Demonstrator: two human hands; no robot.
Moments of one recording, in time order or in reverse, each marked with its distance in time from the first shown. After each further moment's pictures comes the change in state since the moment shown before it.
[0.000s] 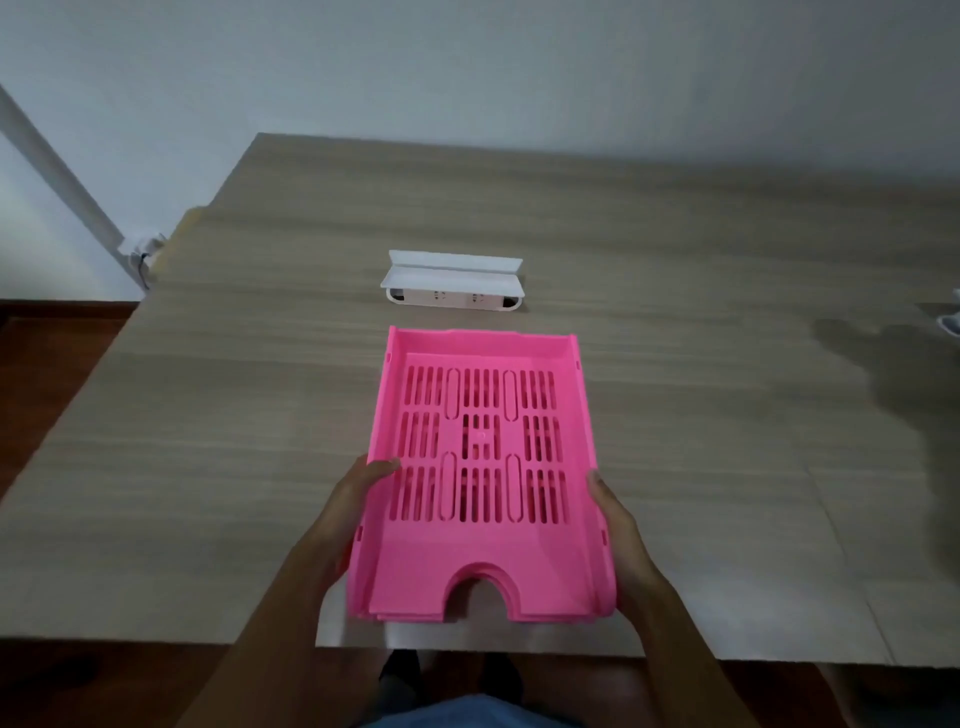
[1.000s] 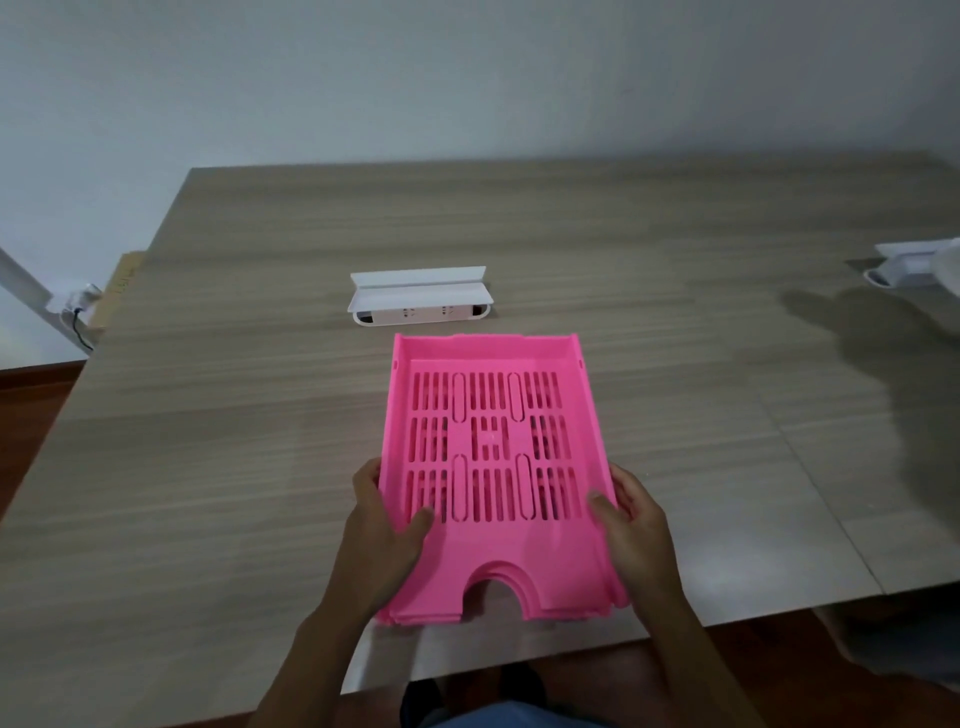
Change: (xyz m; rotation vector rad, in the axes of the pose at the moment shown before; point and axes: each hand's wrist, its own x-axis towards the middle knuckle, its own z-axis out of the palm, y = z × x) left_hand -0.029 0.027 0.031 0.628 0.102 0.273; right_hand -0.033 0.005 0.029 -0.407 0.519 -0.378
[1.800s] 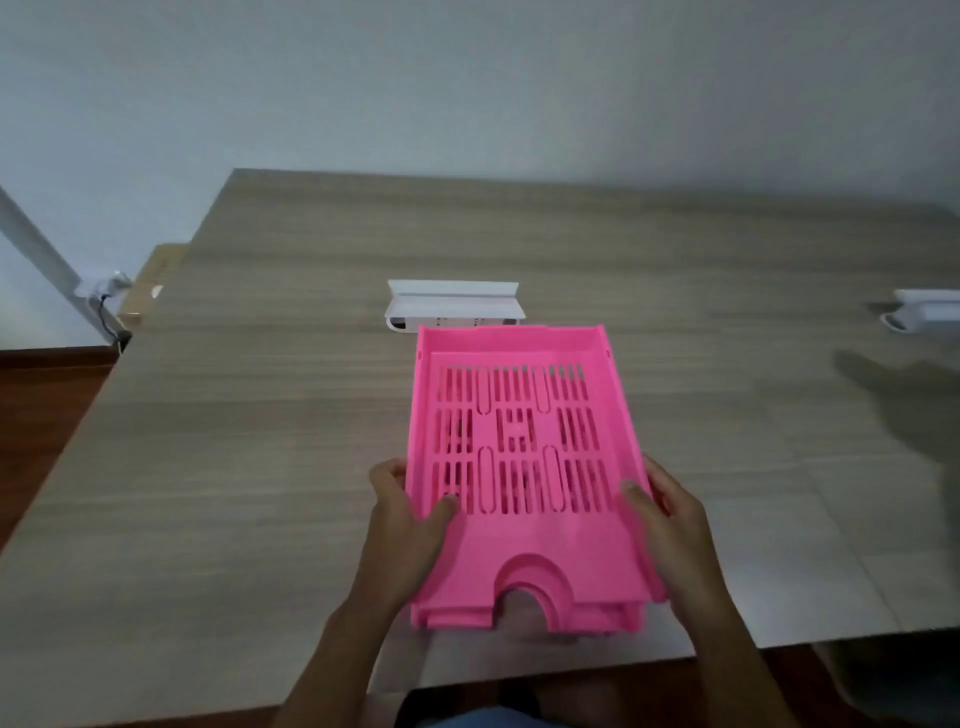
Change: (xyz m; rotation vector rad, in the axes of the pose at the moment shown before) left_hand -0.007 0.009 -0.029 -0.178 0.054 -0.031; right_hand -0.019 -0.048 0.009 -0.048 -0.045 -0.093
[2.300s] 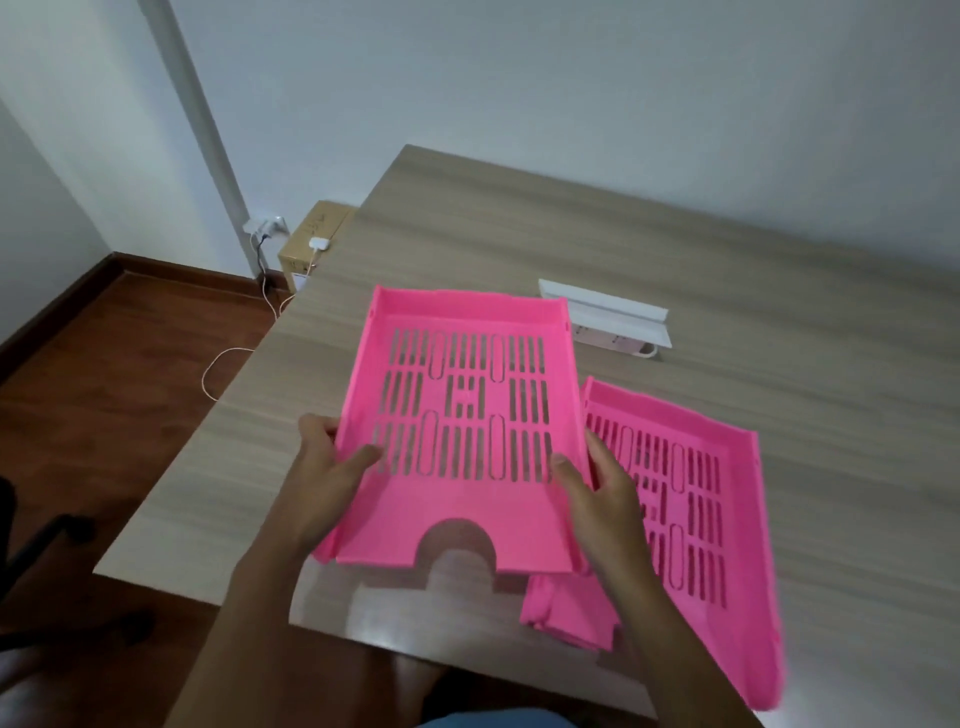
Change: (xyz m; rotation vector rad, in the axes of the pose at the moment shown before) left_hand -0.007 -0.049 -0.204 -0.020 0.308 -0.100; right_hand -0.032 -0.043 0.207 -0.170 -0.295 -0.132
